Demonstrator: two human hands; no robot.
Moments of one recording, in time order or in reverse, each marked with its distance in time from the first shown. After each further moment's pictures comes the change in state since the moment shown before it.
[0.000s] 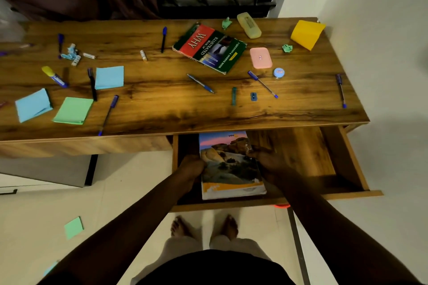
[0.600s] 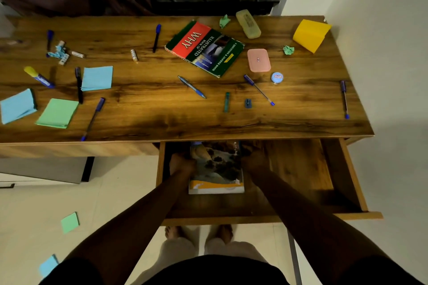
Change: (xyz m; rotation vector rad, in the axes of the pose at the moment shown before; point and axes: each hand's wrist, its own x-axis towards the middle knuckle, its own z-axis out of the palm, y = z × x) left_hand 0.065 0.007 0.021 0.266 0.362 0.089; right_hand 0.035 -0.024 0.009 -0.271 0.099 -0.159
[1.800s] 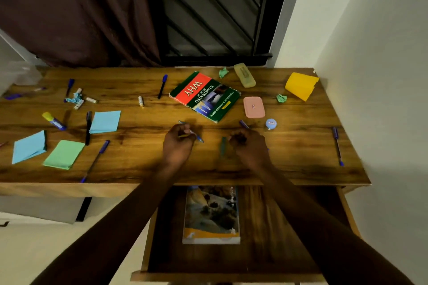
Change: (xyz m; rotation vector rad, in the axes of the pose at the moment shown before) left_hand -0.010 0.161 -0.059 -0.346 0.127 0.434; right_hand 0.008 -0.165 -0.043 -0.298 0.116 -0.609
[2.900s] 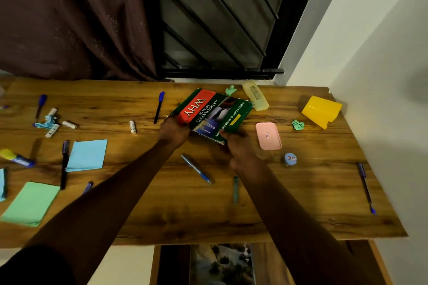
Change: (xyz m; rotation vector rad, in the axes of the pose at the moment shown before) left_hand 0.230 0.013 0.011 0.432 -0.147 0.129; right_hand 0.169 -0.054 0.083 0.804 0.057 0.707
